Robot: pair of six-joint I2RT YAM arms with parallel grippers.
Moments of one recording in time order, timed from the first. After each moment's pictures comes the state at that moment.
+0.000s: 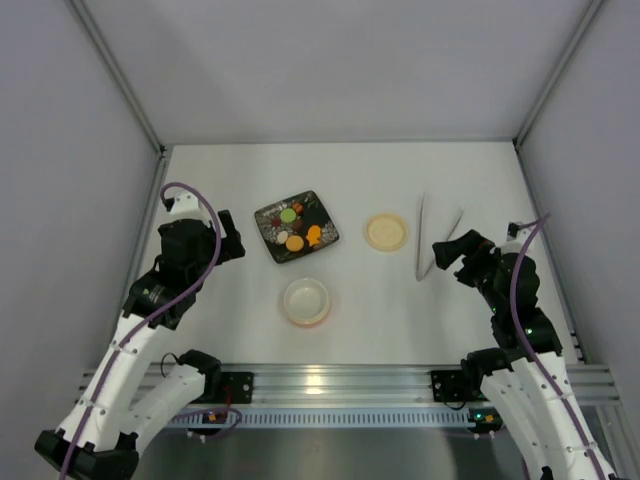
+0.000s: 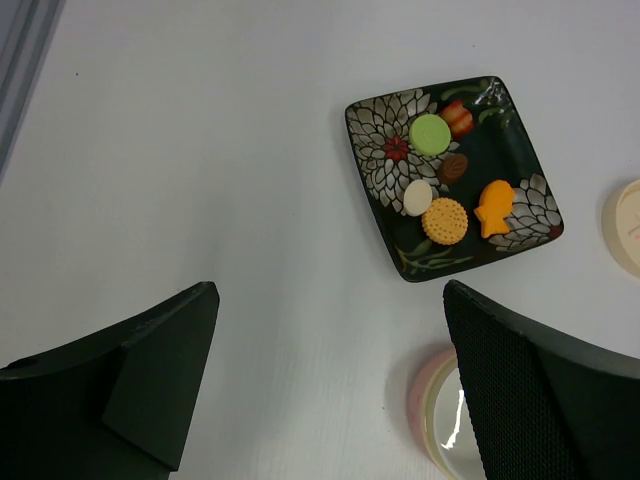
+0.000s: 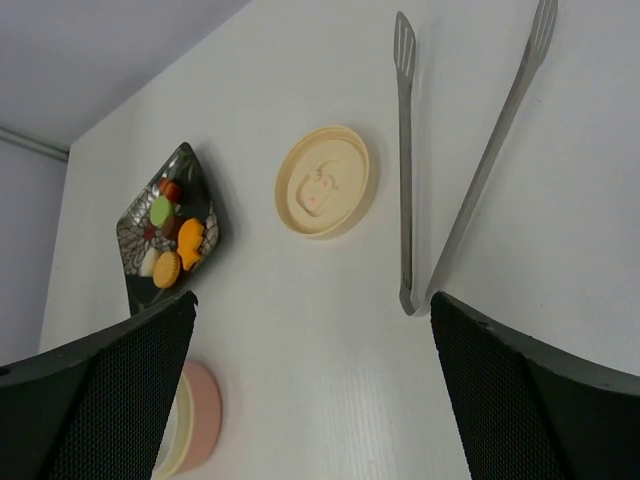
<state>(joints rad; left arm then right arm) -0.36 0.77 0.91 -0.62 -0.36 -0.38 0.17 0.45 0.53 -0.40 0.01 0.66</state>
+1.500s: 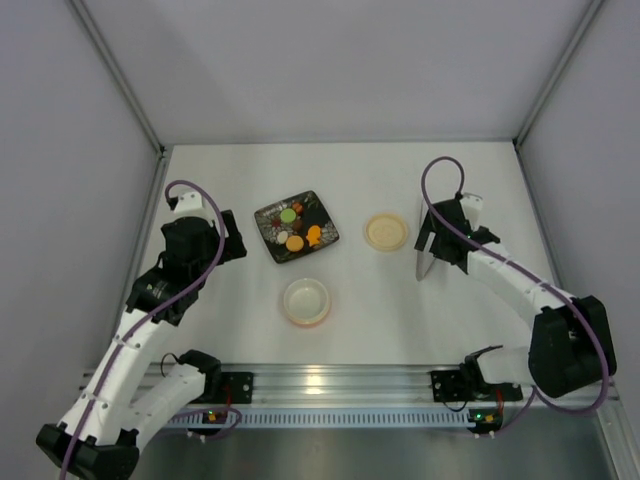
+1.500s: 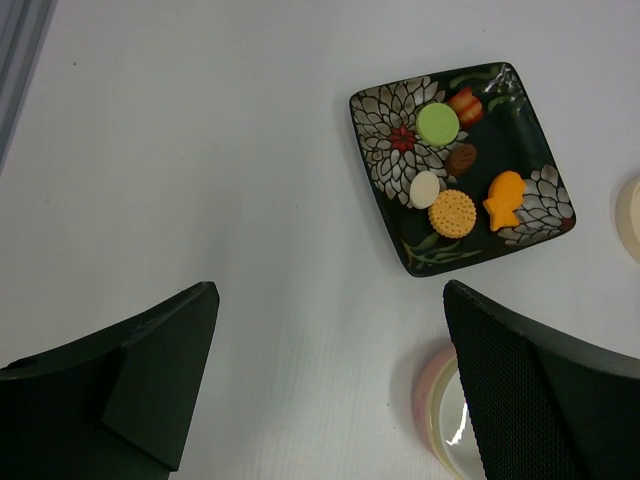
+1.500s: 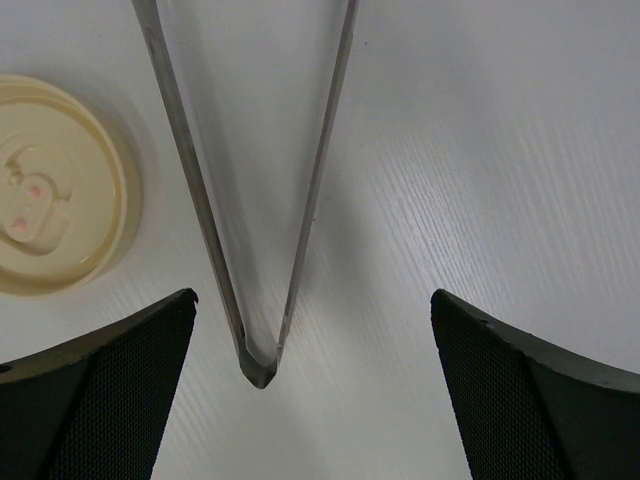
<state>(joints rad) -0.36 0.80 0.91 -0.63 -0.36 -0.38 0.33 1.29 0.83 -0.48 0.45 0.59</state>
